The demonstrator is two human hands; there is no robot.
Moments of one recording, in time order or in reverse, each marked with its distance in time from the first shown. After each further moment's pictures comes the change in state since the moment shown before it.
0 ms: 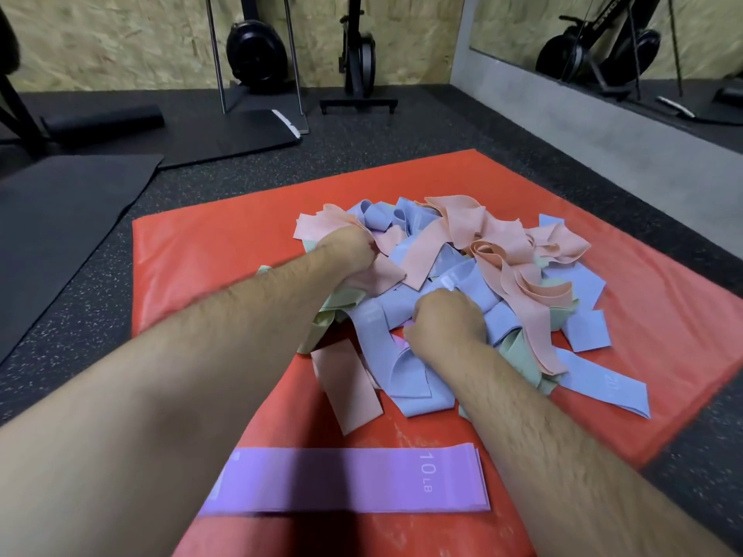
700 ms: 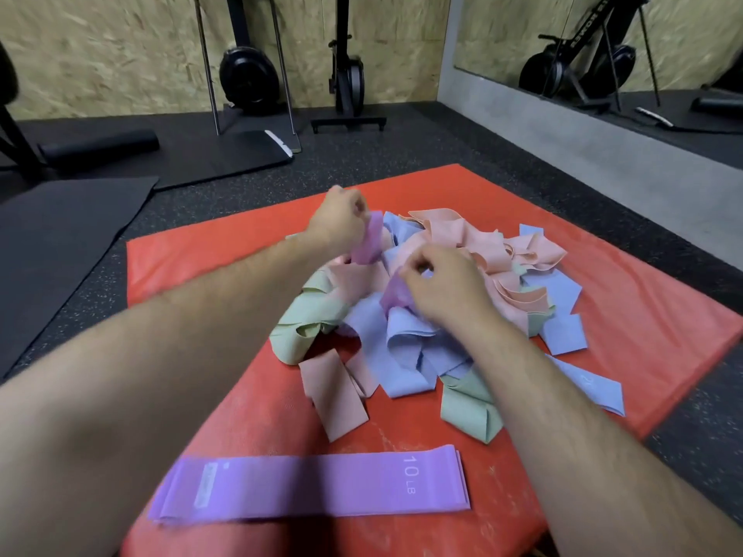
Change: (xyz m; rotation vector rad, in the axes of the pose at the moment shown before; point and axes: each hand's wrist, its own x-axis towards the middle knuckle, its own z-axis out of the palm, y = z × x) left_hand -0.003 0.030 -0.047 -0.214 0.344 0.170; right_hand 0.009 0.018 -0.047 0.604 0.268 0.001
